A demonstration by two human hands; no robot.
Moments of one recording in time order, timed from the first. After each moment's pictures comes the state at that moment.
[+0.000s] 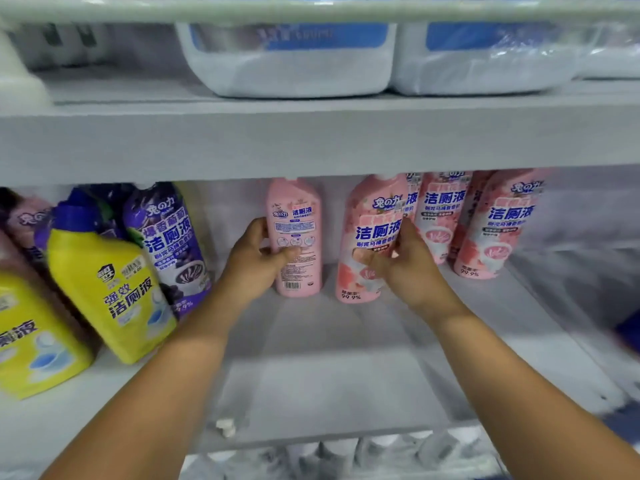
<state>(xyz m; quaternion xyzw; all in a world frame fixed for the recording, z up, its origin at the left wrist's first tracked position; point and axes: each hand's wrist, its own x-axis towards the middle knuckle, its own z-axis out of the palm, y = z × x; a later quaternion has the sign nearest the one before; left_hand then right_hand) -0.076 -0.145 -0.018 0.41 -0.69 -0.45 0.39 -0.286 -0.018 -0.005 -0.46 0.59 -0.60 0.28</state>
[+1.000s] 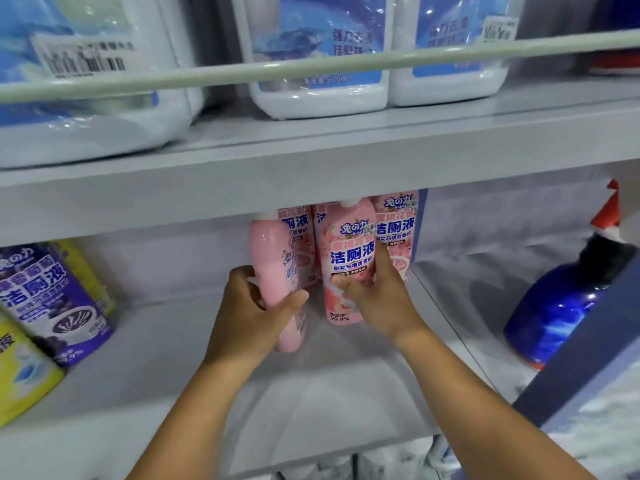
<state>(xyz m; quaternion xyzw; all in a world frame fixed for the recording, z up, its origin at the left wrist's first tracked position) -0.211 -0.022 -0.016 0.46 -0.68 -0.40 0.40 -0.407 0.051 -0.026 -0.44 0.62 -0.61 0.24</state>
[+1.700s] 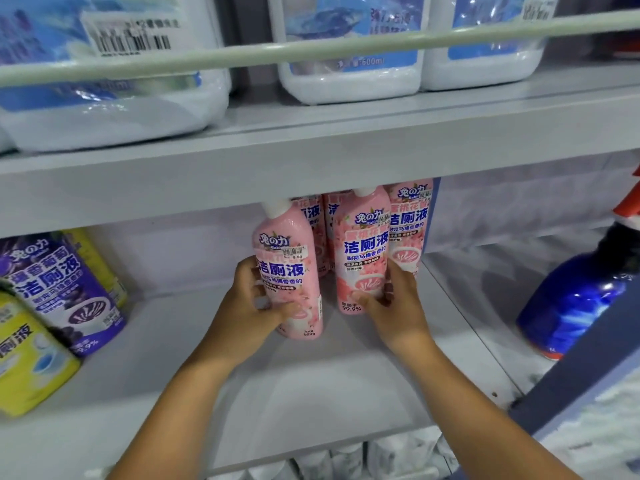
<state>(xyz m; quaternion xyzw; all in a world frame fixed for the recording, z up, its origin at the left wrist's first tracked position) -0.182 -0.050 -0.034 0.34 -0.73 -0.48 0.34 -0.401 0.055 -0.073 -0.39 0.70 -0.57 0.16</state>
